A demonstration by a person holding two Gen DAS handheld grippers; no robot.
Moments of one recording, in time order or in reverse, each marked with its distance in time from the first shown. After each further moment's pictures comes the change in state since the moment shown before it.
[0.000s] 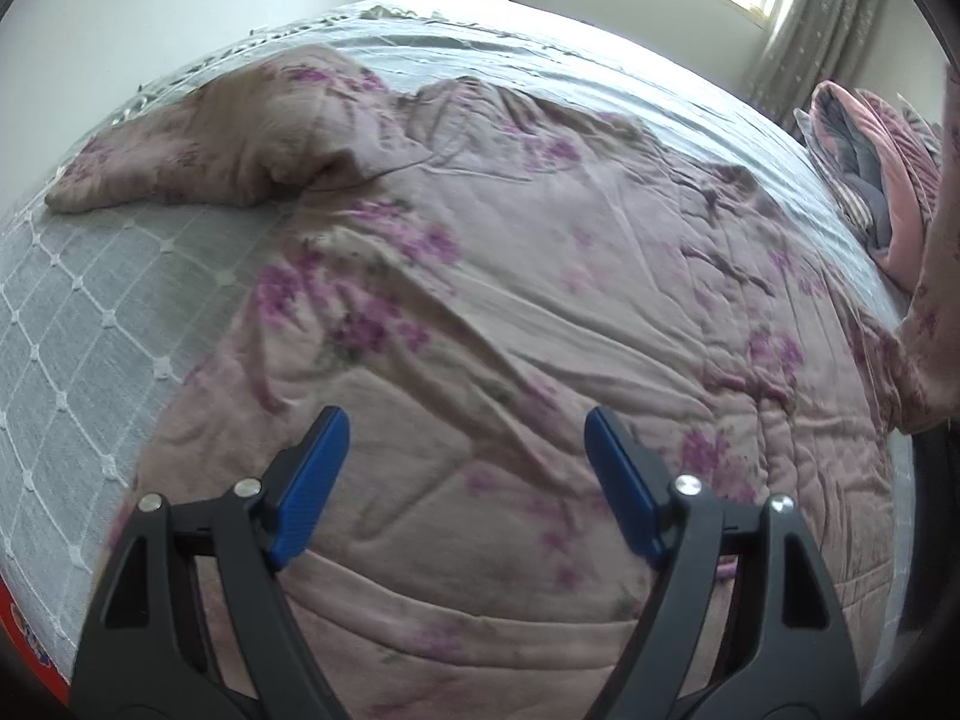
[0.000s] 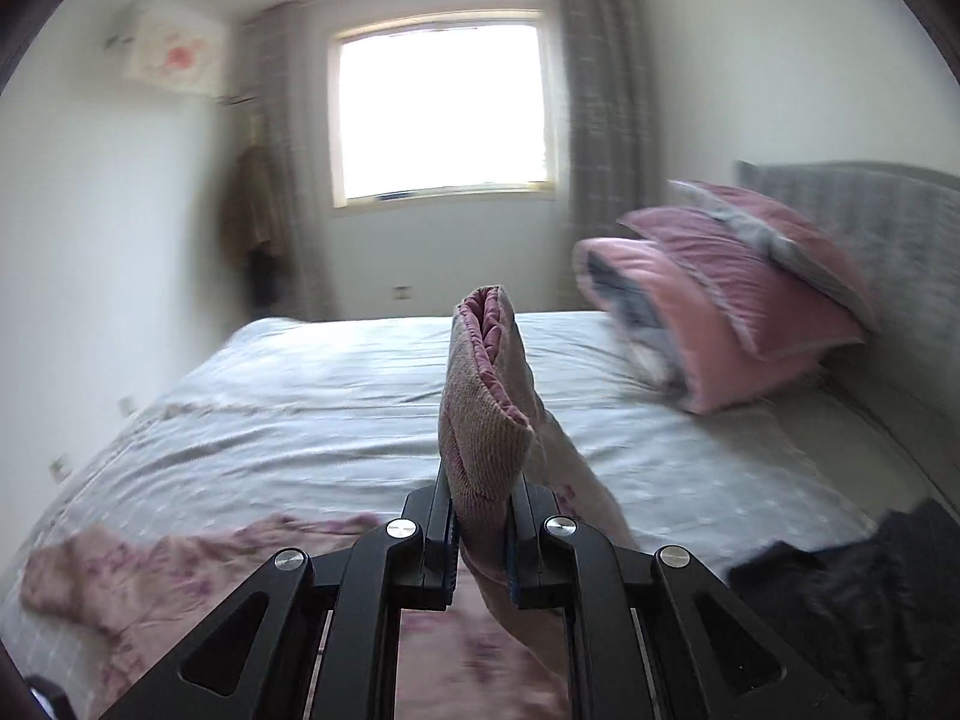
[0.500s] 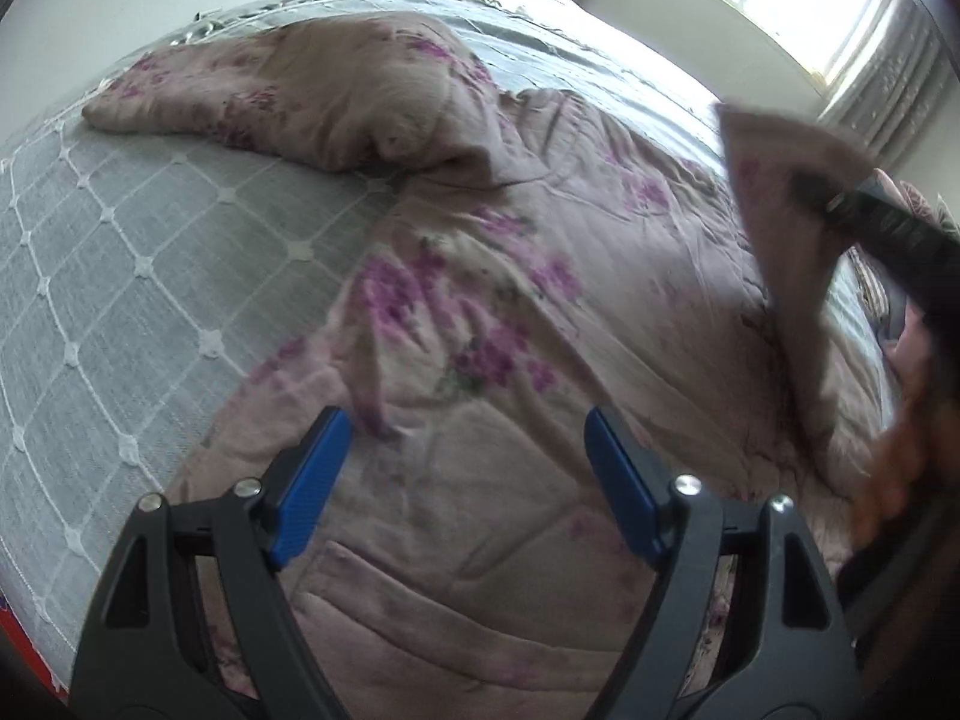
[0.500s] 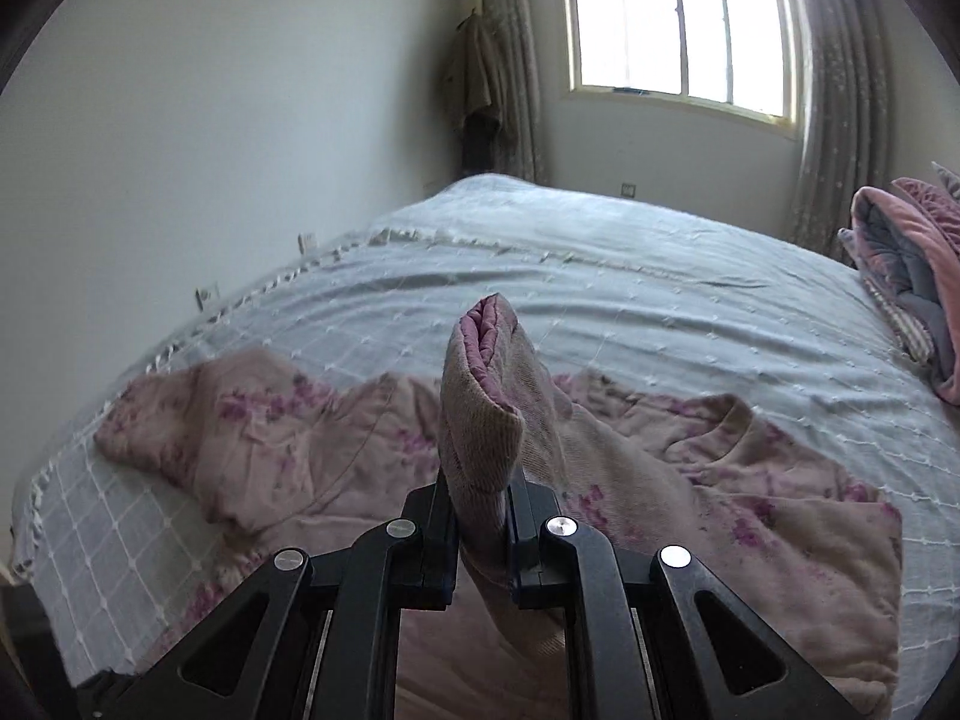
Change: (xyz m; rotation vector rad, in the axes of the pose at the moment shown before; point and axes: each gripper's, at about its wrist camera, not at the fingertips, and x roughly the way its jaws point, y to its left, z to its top) left arm 0.006 0.057 0.013 -0.197 0.025 -0.014; right arm 0.104 0.251 -0.153 -0.243 0.262 0.388
